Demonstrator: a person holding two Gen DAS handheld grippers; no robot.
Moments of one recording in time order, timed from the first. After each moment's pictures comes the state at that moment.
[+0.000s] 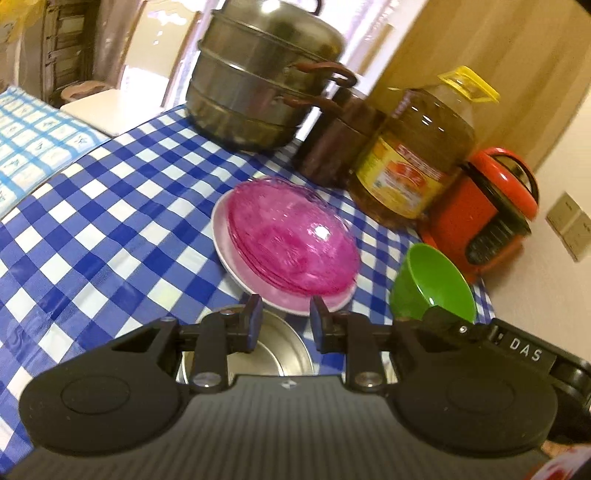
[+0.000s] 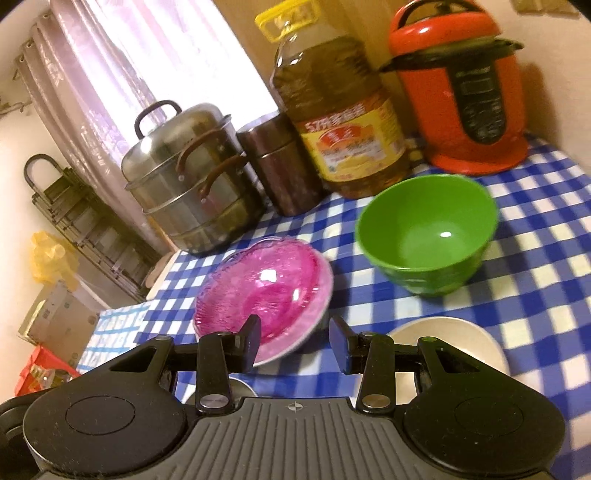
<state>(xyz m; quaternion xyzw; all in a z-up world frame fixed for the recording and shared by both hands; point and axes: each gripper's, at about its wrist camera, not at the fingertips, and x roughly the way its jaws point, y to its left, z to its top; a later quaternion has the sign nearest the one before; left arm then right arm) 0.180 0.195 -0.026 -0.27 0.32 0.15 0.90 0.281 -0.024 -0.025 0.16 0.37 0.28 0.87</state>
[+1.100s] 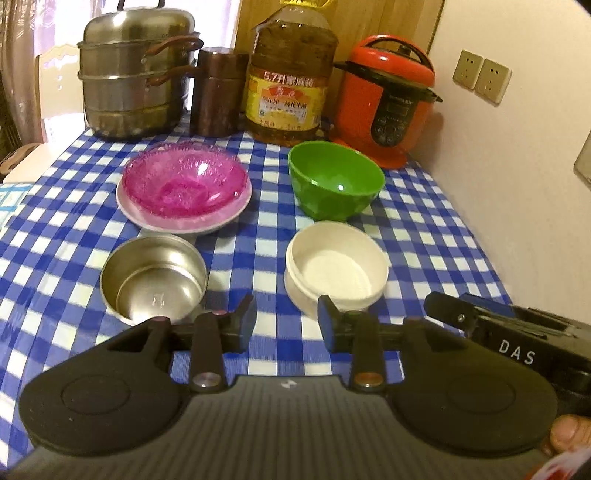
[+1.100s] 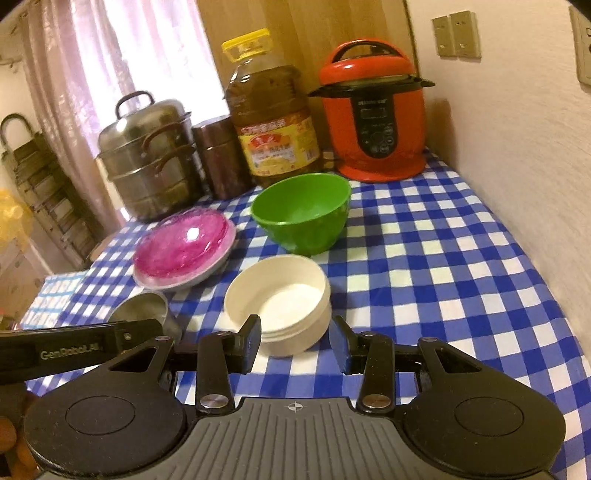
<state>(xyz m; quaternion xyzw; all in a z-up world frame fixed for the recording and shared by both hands) 0.143 0.054 -0.015 -0.11 0.39 0.05 0.91 0.176 -0.132 -0.019 0.06 0.36 0.22 0.91</state>
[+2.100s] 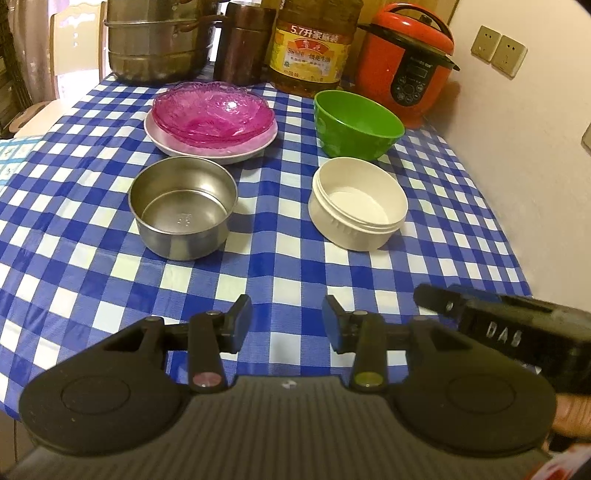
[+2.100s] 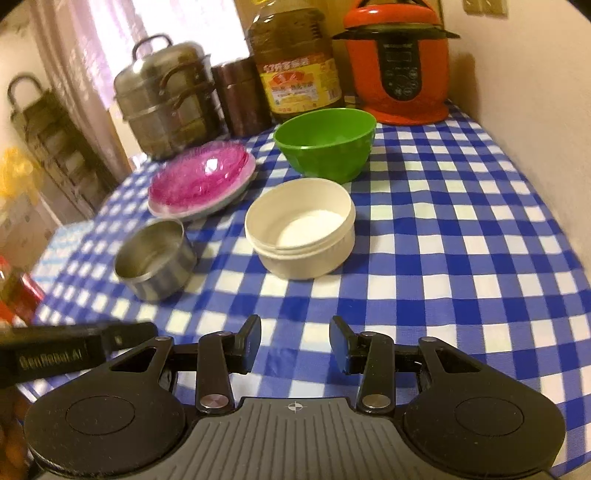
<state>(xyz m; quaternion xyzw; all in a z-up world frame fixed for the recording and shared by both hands) 0.101 0.065 -0.038 -0.14 0.44 0.06 0.89 0.156 -0.121 -0.049 0.05 0.42 0.24 0.87</state>
